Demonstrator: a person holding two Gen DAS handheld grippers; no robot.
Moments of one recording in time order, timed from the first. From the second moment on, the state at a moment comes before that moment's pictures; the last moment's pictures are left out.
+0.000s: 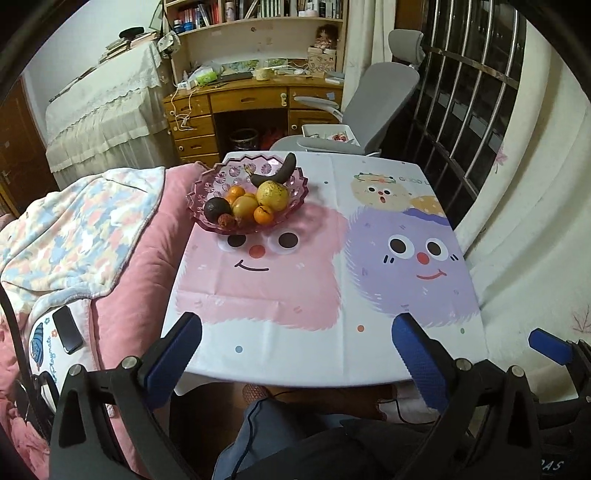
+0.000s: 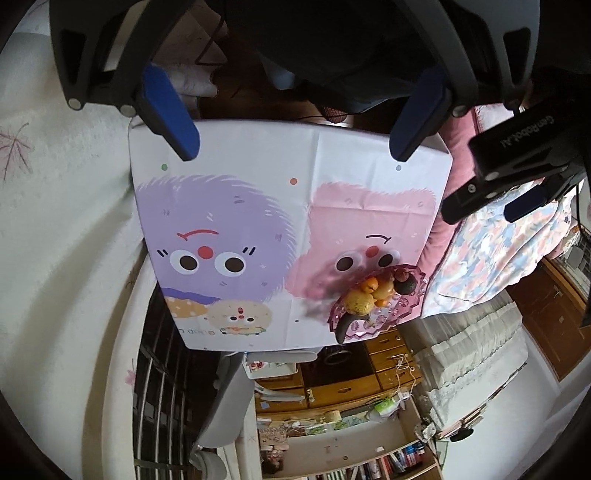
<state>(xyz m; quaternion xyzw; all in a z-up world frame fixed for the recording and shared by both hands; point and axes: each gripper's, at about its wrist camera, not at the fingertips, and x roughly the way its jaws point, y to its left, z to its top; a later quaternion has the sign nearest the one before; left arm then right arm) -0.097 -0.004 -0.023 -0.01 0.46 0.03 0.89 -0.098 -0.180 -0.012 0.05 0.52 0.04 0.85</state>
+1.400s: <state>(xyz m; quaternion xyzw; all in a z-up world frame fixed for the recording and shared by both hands) -0.087 -0.020 -0.022 0.00 0.46 0.03 0.89 -0.082 -0.194 -0.023 0.05 0.52 0.04 0.85</state>
